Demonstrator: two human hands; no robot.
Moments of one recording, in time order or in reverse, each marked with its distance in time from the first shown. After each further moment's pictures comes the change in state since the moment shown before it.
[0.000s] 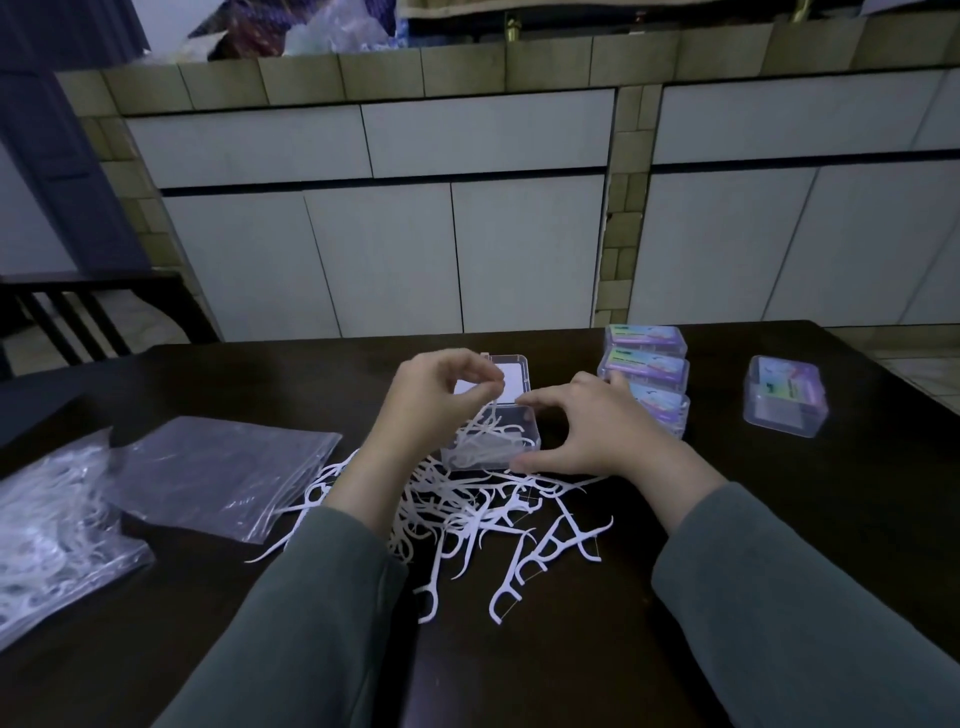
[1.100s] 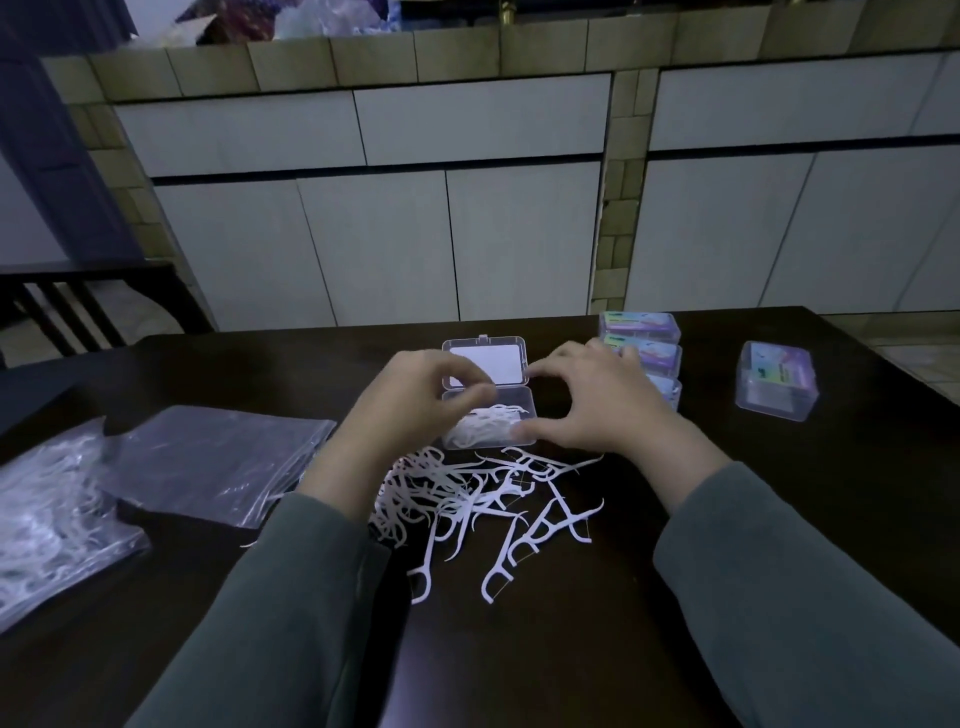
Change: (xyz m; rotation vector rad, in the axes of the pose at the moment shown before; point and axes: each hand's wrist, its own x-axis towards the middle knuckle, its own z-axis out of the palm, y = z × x) left_hand -0.015 0.015 -0.016 0.254 -0.184 0.059; right_hand -0.001 -0.002 -0.011 -0.091 0.073 0.054
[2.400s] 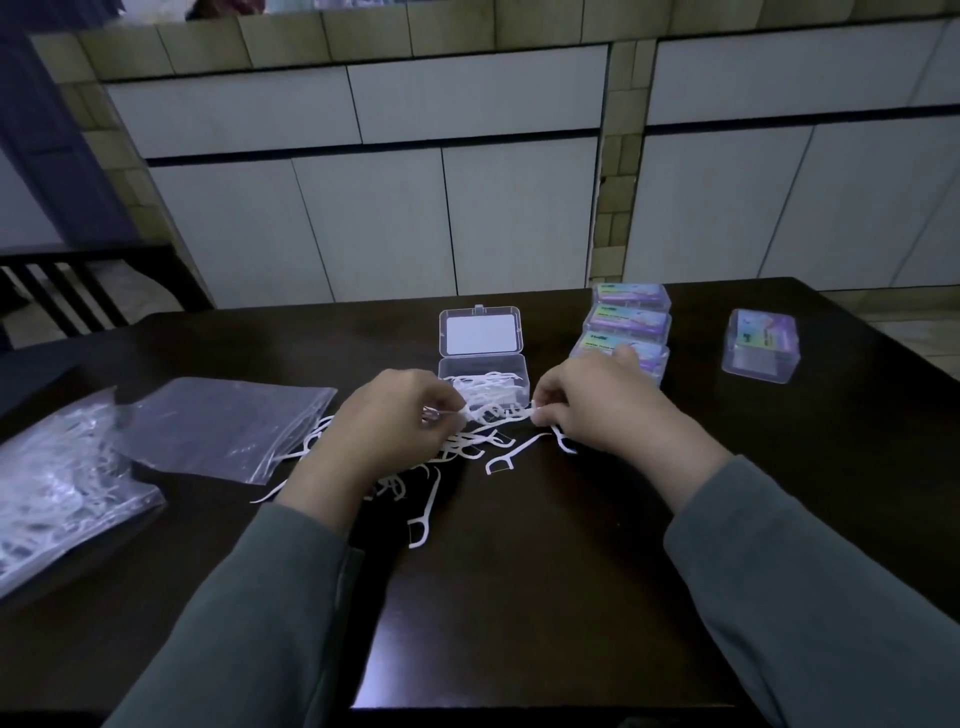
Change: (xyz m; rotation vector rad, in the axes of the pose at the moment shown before) left_hand -0.040 -0.015 0.010 0.228 -0.028 -0.039; right_hand -0.034 -0.010 0.002 0.011 -0.071 0.023
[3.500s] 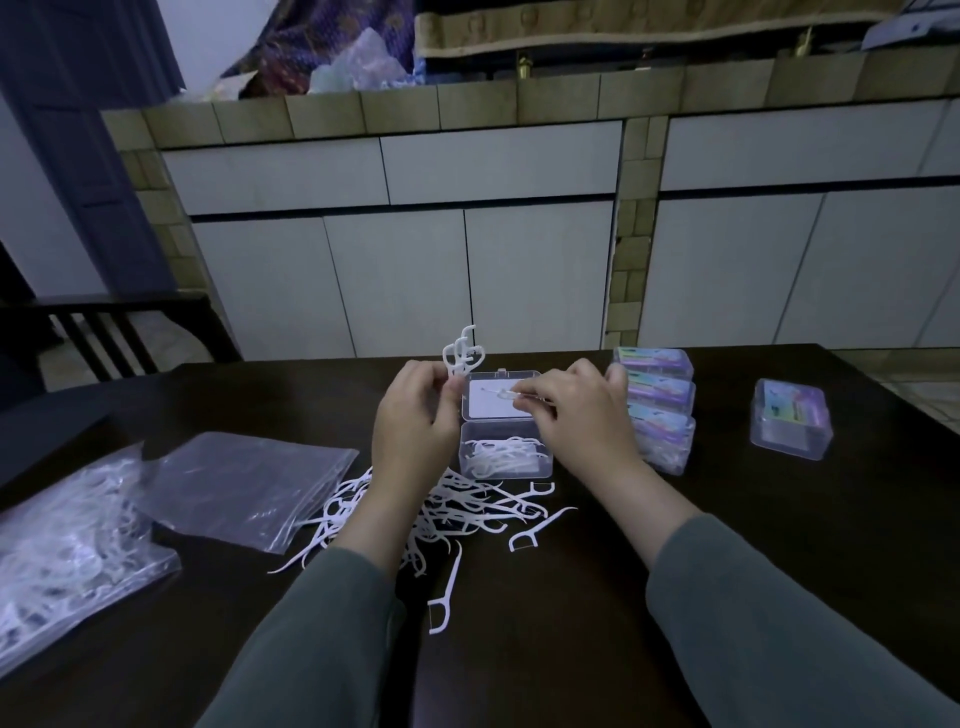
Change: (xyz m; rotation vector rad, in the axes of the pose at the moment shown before) left_hand 0.044 -0.004 0.012 -0.355 0.642 -0.048; right_hand 0.059 -0.008 0.026 0.136 0.634 -0.110
